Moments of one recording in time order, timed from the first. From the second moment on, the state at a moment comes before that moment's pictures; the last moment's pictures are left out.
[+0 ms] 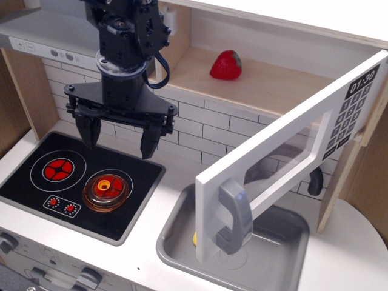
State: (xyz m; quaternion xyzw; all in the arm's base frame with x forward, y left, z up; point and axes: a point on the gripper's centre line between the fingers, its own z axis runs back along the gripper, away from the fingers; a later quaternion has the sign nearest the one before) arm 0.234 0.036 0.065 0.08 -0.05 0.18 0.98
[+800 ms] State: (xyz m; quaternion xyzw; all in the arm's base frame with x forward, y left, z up) arm 0.260 -0.020 0.117 0.04 -0.04 0.23 0.97
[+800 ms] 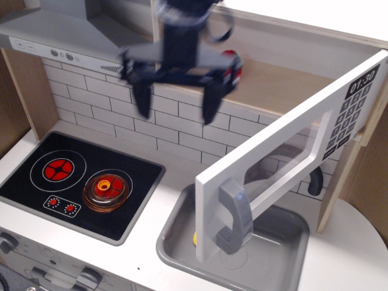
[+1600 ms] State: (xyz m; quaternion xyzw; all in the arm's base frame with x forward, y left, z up) arm 0.283 -0.137 0.167 -0.02 -0.06 0.20 0.98
